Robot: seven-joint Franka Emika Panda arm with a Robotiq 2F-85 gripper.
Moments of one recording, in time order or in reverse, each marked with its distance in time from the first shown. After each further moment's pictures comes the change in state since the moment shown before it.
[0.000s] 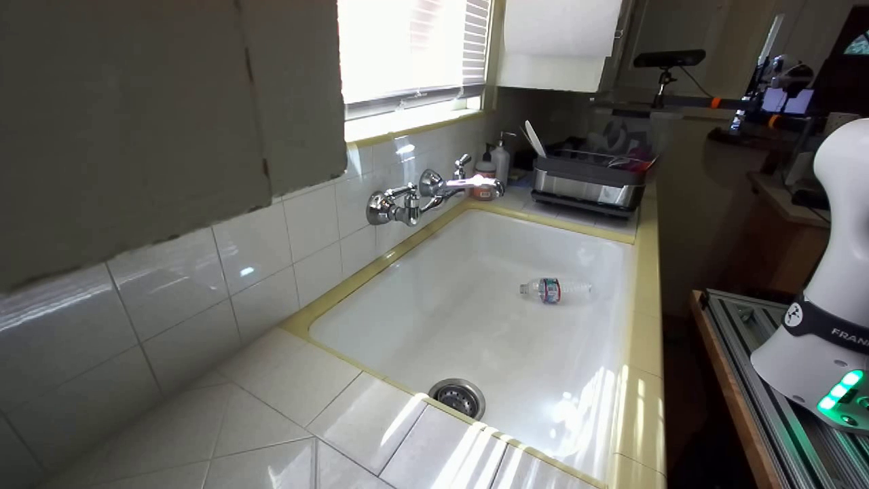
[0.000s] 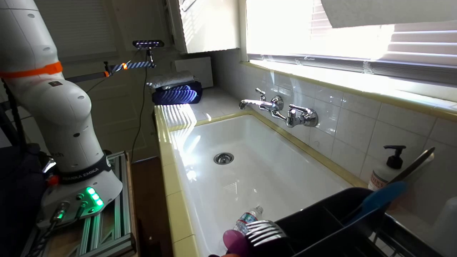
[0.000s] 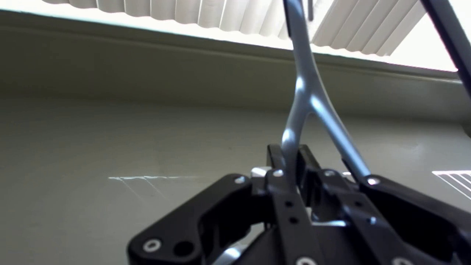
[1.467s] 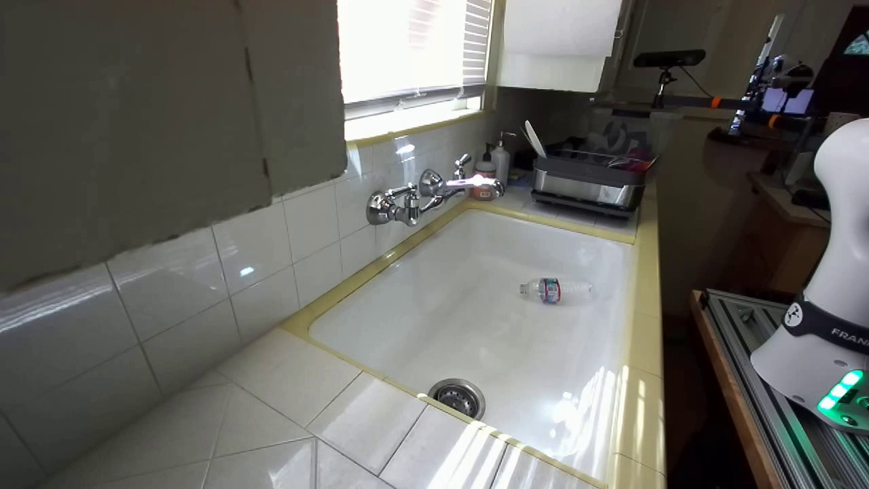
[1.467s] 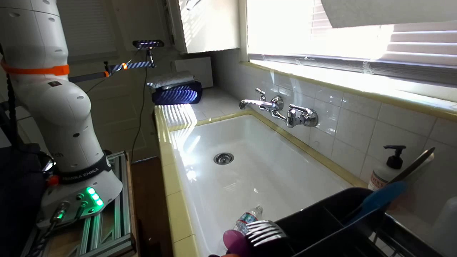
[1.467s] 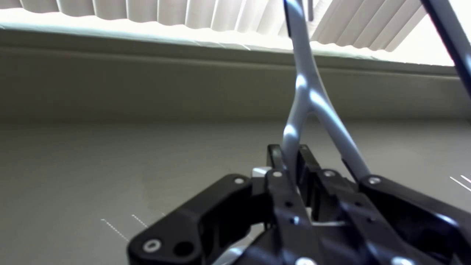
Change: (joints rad) arm -0.014 0.177 0.000 0.260 0.070 -0.146 -0.031
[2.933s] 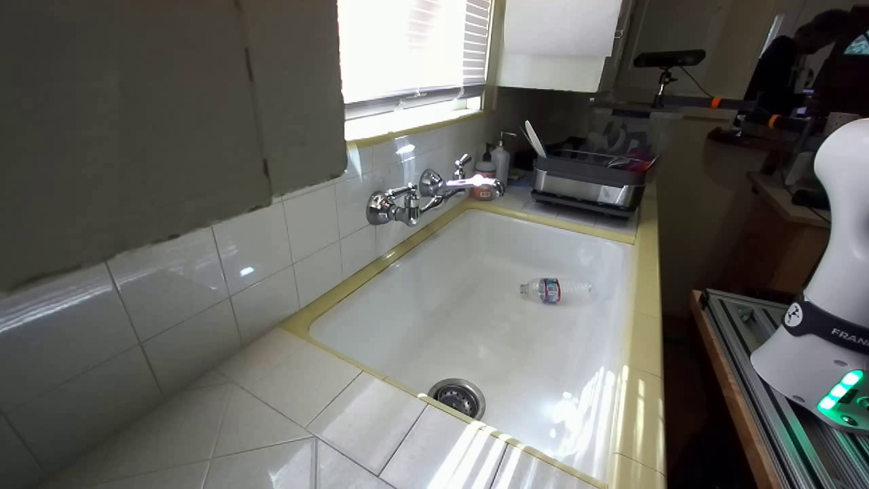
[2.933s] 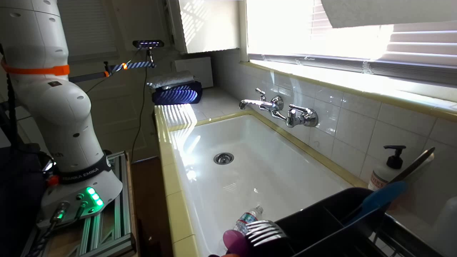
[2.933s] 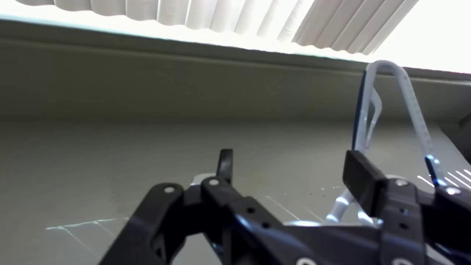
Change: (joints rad) arm 0.001 0.004 0.003 0.012 -0.045 -0.076 0.012
